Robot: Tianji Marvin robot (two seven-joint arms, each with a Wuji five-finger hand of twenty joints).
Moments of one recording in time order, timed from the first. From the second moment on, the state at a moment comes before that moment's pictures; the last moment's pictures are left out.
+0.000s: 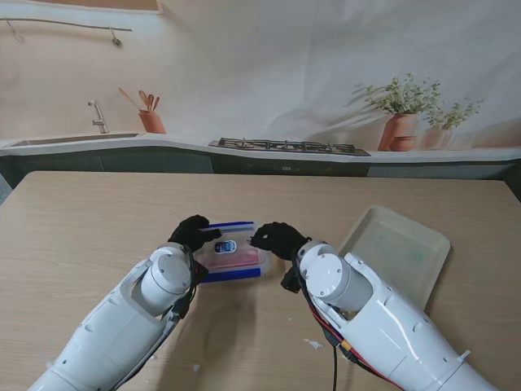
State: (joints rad) left arm 1.27 -1.25 -0.98 -1.32 0.12 0.46 0.23; right arm -1.25 -1.17 0.87 -1.47 -0.20 0.33 0.06; left_hand 0.74 -0.37 0.55 -0.02 0.37 0.29 0.40 0.27 0.24 0.22 0.55 0.57 0.19 0.40 0.65 0.71 0.00 0.45 1.09 0.62; right_hand 0.63 -0.19 0.40 -0.12 0.51 0.26 0.27 0.49 0.32 0.37 0.64 0.33 0.36 0.23 0.56 0.35 0.18 0.15 0.72 0.54
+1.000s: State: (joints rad) left arm 1.33 -1.27 -0.93 -1.43 -0.02 0.46 0.26; right arm -1.54 -1.11 1.06 -1.73 -0.28 0.35 0.09; left_hand 0.74 -0.36 0.54 -0.02 0.37 0.29 0.40 0.27 0.23 0.22 0.55 0.57 0.15 0.39 0.60 0.71 -0.09 0.50 1.01 0.62; right_hand 0.65 -0.17 0.40 -0.12 0.51 0.27 0.27 0.49 0.29 0.47 0.64 0.33 0.34 0.29 0.57 0.35 0.13 0.19 0.77 0.47
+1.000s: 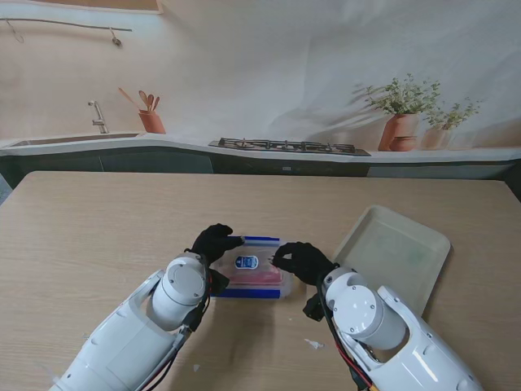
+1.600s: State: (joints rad) left arm 1.33 -1.27 -0.94 -1.43 -0.02 0.43 0.24; right arm -1.55 -1.11 1.07 -1.73 -0.29 0.34 0.08; left_hand 0.71 -0.33 0.38 -0.02 0.32 0.25 0.37 0.27 0.21 0.22 0.45 0.46 0.12 0.41 0.46 0.63 -0.10 0.52 0.91 0.59; right_hand 0.66 -0.14 0.32 -0.12 0.45 0.19 0.27 0.50 0.26 0.48 0.64 0.33 0.30 0.30 0.56 0.35 0.10 0.20 0.70 0.51
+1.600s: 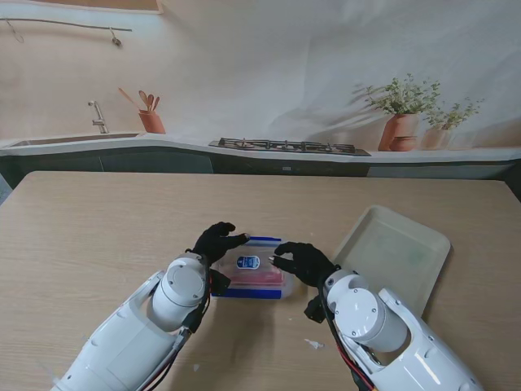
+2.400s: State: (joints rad) left arm 1.38 -1.27 -1.01 -1.48 0.06 0.38 0.22; right arm -1.60 -1.13 1.15 -1.74 -0.32 0.25 0.01; left_hand 0.70 -0.26 0.14 -0.02 0.25 0.02 0.37 0.25 0.21 0.22 0.33 0.37 0.15 0.37 0.32 0.56 -0.07 0.50 0.79 0.54; right_hand 0.67 -0.14 0.28 -0.12 0.40 0.17 0.30 0.50 0.25 0.22 0.65 0.33 0.27 0.24 0.52 0.34 0.11 0.18 0.51 0.65
